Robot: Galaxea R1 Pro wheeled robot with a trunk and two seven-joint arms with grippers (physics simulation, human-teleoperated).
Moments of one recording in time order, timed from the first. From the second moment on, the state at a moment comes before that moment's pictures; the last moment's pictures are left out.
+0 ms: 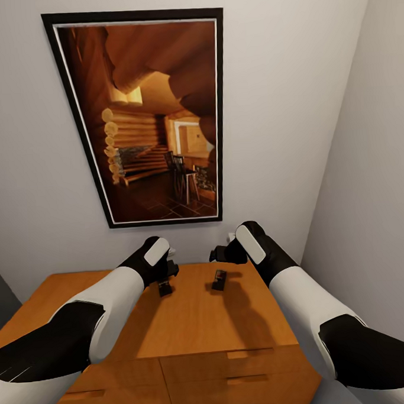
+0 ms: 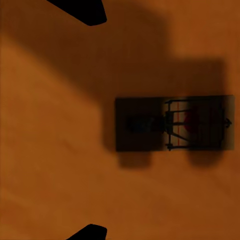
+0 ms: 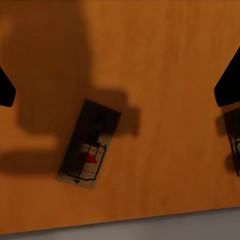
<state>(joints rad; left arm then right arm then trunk) -1.19 -0.17 -0.13 -0.26 0.79 0.74 0.78 -1.07 0.17 0.21 -0.68 -0.70 1.05 -0.42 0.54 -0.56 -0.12</state>
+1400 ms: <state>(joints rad) -1.19 -0.17 -0.13 -0.25 0.78 0.76 0.73 -1.07 0.17 0.21 -0.68 -0.70 1.05 -0.42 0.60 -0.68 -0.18</state>
